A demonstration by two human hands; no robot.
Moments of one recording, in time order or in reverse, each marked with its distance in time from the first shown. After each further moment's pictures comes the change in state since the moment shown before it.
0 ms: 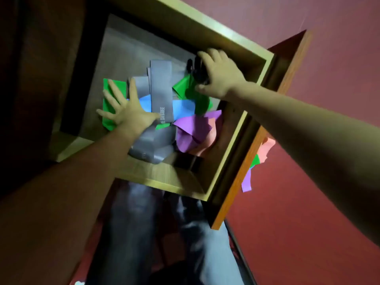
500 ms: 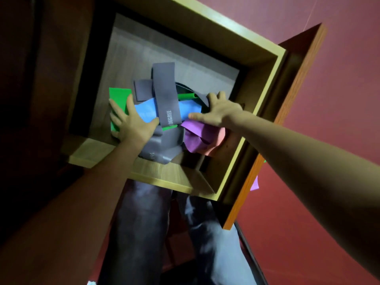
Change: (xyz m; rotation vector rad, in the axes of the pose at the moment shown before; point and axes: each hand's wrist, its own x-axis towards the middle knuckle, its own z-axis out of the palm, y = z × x) left_hand -0.007 -0.032 0.019 -0.231 0.128 -0.046; right_hand -0.033 -0.020 0.051 0.230 -0.338 0.358
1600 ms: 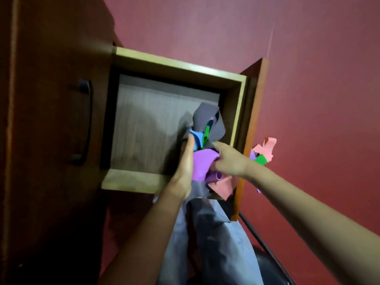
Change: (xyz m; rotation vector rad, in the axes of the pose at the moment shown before) left_hand -0.124 0.077 -0.029 -0.966 -0.727 -0.257; right_hand -0.134 0.001 0.005 0.690 0.030 -0.234
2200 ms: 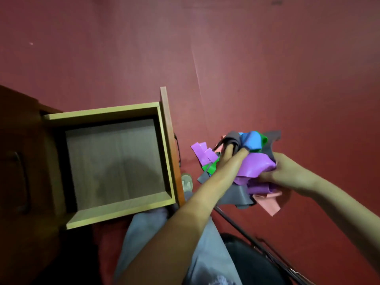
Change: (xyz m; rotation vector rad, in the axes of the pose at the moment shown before) left_hand -0.104 -0.051 0.222 0.648 -0.435 0.068; right_hand -0.237 0.106 -0.129 0.329 0.350 0.147
